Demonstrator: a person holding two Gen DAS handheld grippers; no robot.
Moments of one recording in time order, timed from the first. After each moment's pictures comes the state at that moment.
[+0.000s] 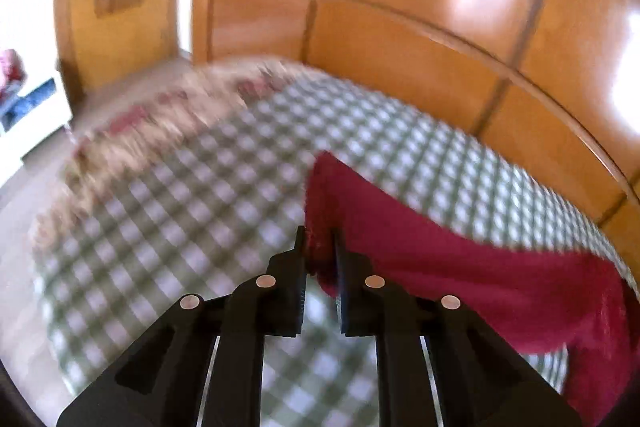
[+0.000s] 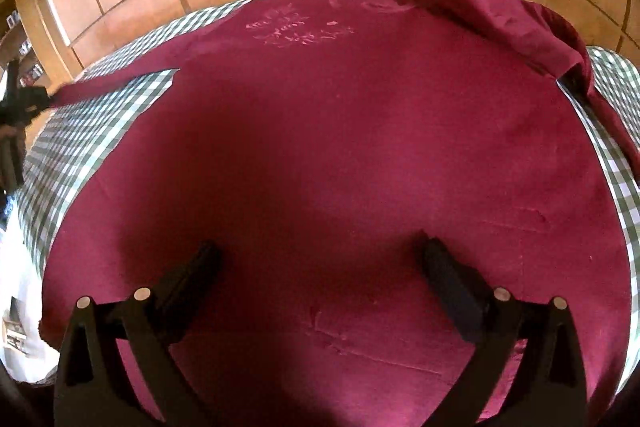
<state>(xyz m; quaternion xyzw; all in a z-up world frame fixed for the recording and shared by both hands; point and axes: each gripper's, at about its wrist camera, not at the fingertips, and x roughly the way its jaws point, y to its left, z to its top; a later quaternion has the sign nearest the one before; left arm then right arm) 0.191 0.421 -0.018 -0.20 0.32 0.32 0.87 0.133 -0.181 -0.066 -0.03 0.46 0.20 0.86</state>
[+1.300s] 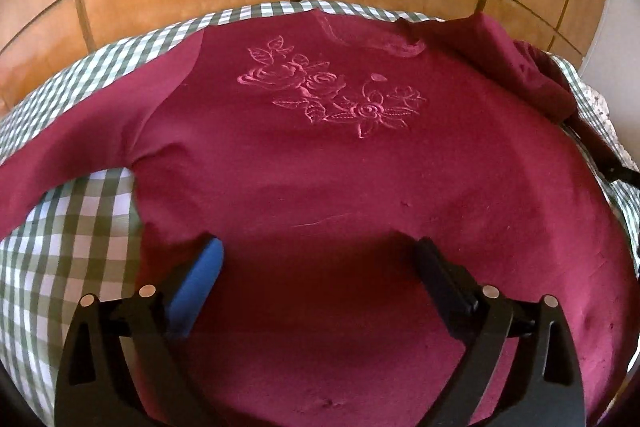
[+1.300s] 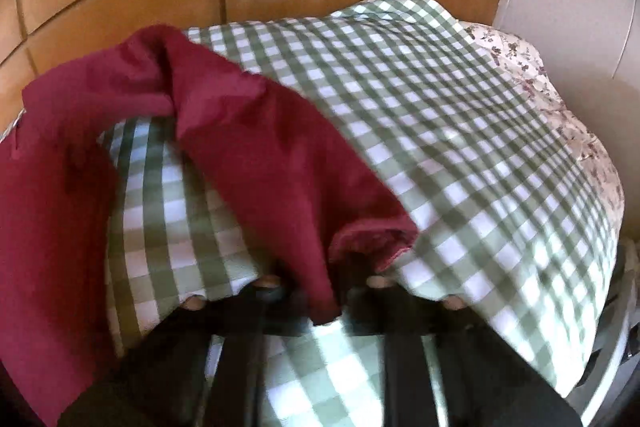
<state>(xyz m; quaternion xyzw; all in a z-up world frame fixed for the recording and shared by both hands) 0.262 0.016 -0.084 -0.03 0.43 -0.06 0.90 0.262 -0.460 -0.043 0.03 0.43 -0.11 0.90</state>
